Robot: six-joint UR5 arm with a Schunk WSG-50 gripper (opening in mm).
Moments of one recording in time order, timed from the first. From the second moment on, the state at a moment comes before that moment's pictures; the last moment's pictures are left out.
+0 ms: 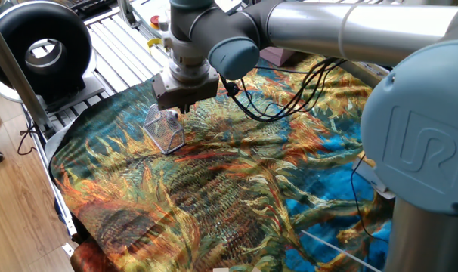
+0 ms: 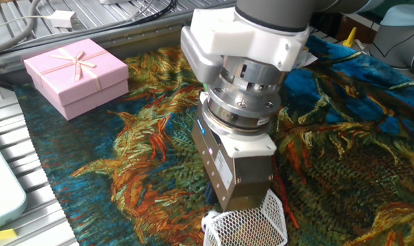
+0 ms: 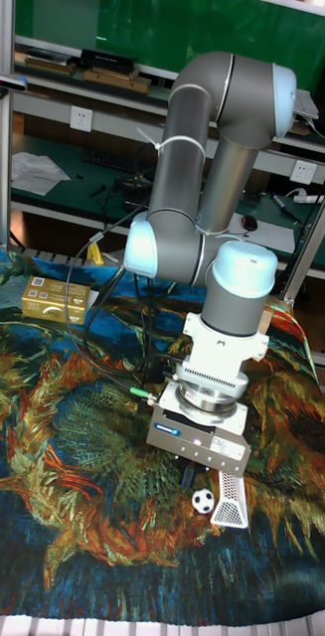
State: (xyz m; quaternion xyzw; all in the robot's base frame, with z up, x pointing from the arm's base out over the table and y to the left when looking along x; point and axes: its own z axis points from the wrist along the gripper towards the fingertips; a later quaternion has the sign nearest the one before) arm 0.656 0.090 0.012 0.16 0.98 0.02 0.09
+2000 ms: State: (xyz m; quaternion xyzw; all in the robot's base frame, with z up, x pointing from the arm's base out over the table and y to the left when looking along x) arm 0.746 0.067 0.043 0.11 0.99 0.02 0.13
